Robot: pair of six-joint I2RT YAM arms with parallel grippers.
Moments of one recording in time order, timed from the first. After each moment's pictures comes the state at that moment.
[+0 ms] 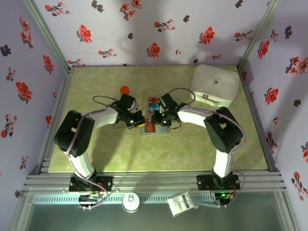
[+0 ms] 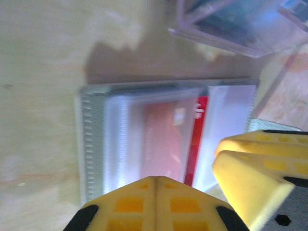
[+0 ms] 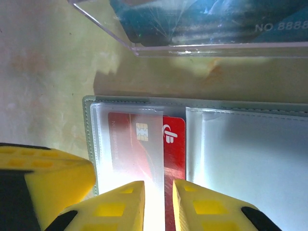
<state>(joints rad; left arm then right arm) -0.54 1.77 0.99 -0.29 0.46 -0.78 0.67 1.86 1.13 -0.29 -0.32 0.75</state>
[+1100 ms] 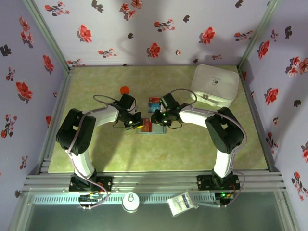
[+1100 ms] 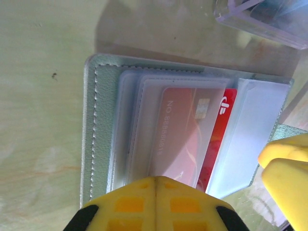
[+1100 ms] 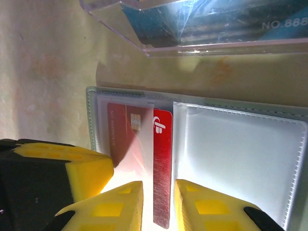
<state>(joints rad) -0.51 1.80 1.03 -0.40 0.43 -0.72 0.66 1.85 1.10 -0.24 -0.38 0.80</state>
